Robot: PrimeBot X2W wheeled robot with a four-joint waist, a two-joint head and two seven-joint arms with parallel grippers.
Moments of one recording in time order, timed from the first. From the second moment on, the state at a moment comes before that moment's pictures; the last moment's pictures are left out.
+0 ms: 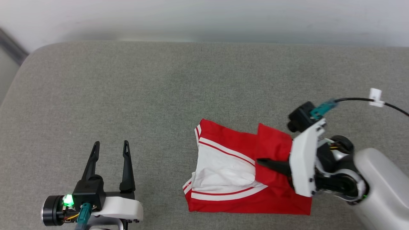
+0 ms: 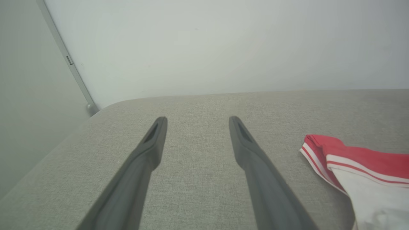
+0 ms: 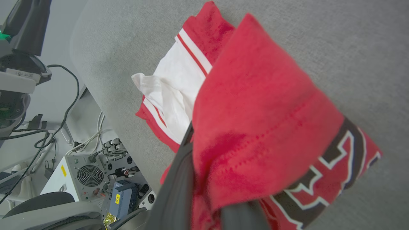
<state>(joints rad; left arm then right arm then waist) -0.01 0.09 -0.05 0.02 -0.04 0.11 -0.26 -0.48 -0.46 0.55 0.05 0.98 0.13 0.82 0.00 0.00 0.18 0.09</state>
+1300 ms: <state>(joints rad) 0.00 0.06 0.00 0.03 -0.02 0.06 -0.26 -0.52 -0.44 0.36 0.26 0.55 0.13 -0.13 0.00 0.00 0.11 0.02</state>
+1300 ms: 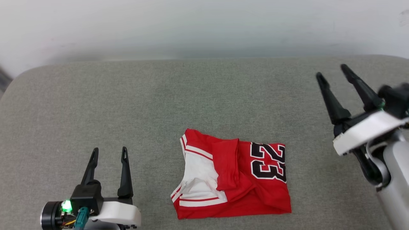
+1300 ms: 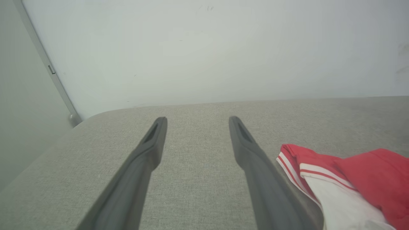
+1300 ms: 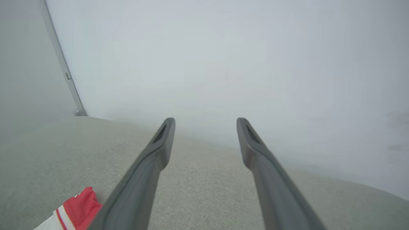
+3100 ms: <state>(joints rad) 0.05 0.05 -0.01 0.01 -0.03 0.03 -0.26 -0.37 -0.48 0.13 -0.08 0.59 0.13 0.37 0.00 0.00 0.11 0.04</state>
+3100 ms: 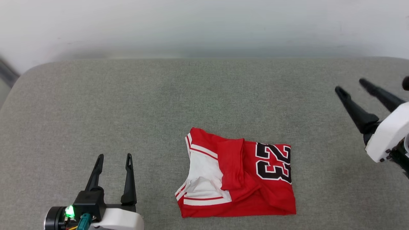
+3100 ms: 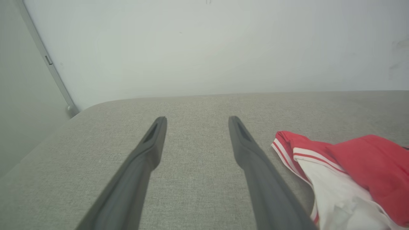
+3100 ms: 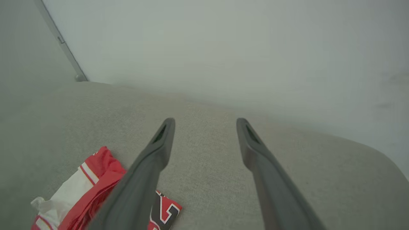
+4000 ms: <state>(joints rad) -0.09 0.05 -0.07 0.01 -0.03 0.02 -0.26 -0.31 -0.50 0.32 0.16 1.07 0.13 0.85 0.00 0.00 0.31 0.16</state>
